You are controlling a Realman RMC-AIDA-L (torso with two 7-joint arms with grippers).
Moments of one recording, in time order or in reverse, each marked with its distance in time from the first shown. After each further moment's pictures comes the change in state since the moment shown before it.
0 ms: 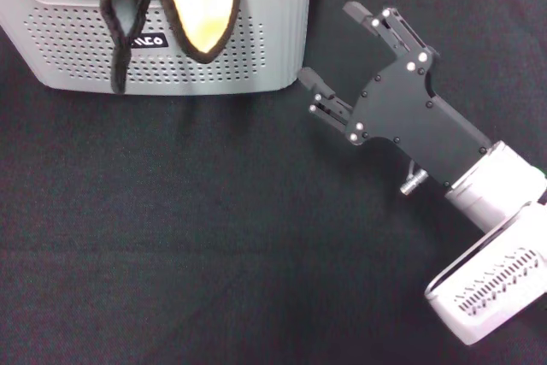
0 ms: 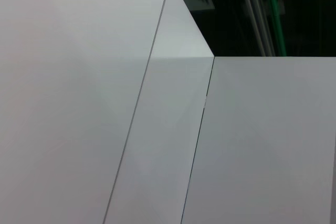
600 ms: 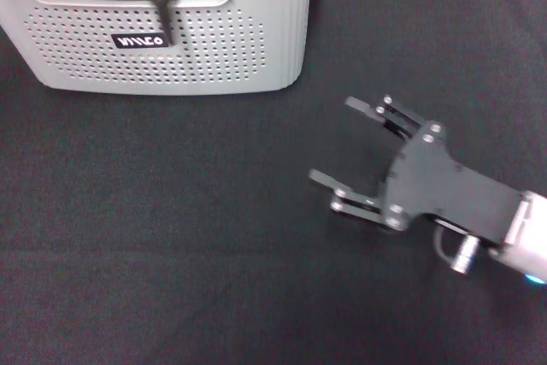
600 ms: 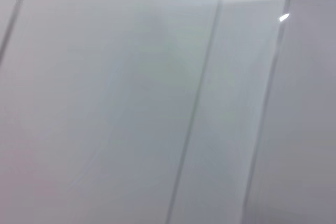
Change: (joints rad) left arm 0.009 0.012 -0.013 -0.010 0.173 -0.069 0.048; right arm 0.108 -0.002 0.046 0.402 -0.332 -0.367 0.920
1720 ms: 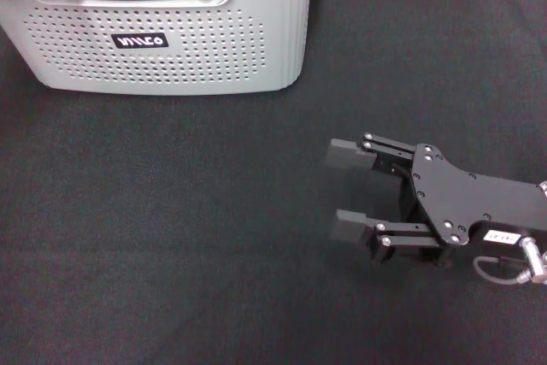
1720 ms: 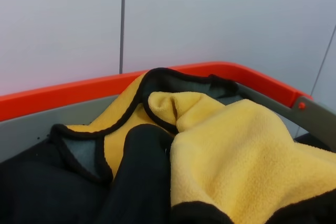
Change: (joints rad) left arm -0.096 -0.047 0.003 0.001 0.822 -0.130 -0.037; right arm 0.191 -0.027 -0.161 0.214 -0.002 -0.343 0.695
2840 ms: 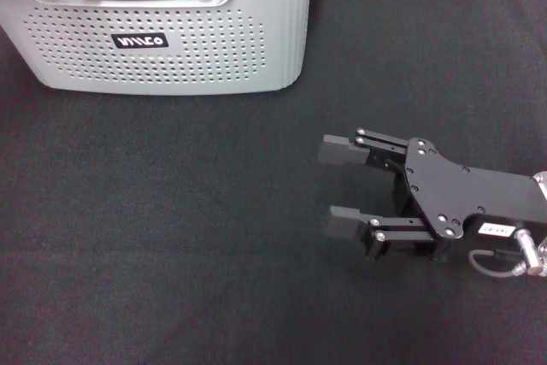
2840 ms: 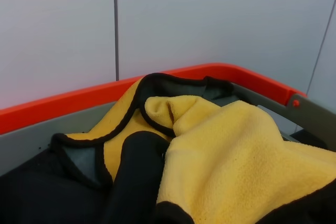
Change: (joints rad) left arm 0.013 0.001 0.006 0.057 0.003 0.026 0.007; right arm 0.026 -0.002 -0.005 0.000 0.000 0.002 0.016
